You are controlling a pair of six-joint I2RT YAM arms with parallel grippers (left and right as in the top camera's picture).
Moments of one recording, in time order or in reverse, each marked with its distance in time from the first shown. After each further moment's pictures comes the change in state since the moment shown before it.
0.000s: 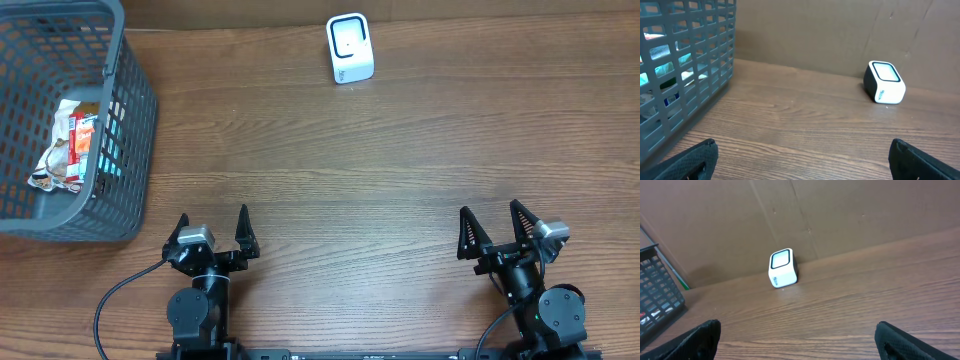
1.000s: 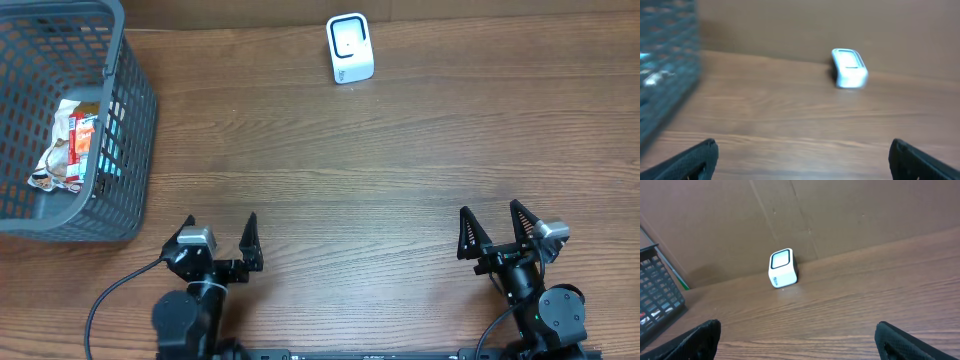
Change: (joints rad) left arm 0.000 0.043 0.292 -0.361 0.185 -0.011; right arm 0.000 0.000 0.000 0.000 0.001 0.000
